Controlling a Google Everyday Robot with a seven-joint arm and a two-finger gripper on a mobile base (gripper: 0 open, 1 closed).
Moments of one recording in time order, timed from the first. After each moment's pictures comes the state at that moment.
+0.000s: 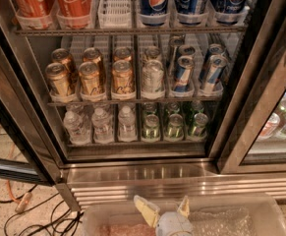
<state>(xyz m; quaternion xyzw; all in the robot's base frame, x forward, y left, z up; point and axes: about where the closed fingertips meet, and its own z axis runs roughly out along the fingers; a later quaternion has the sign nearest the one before) 0.429 -0.077 0.562 0.04 0.81 0.14 0.56</state>
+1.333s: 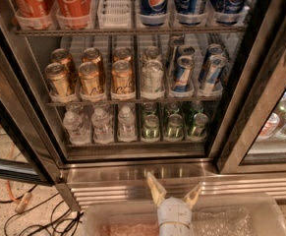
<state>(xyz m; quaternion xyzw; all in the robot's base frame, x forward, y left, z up) 0.474 -0.124 0.595 0.10 0.70 -0.01 0.70</state>
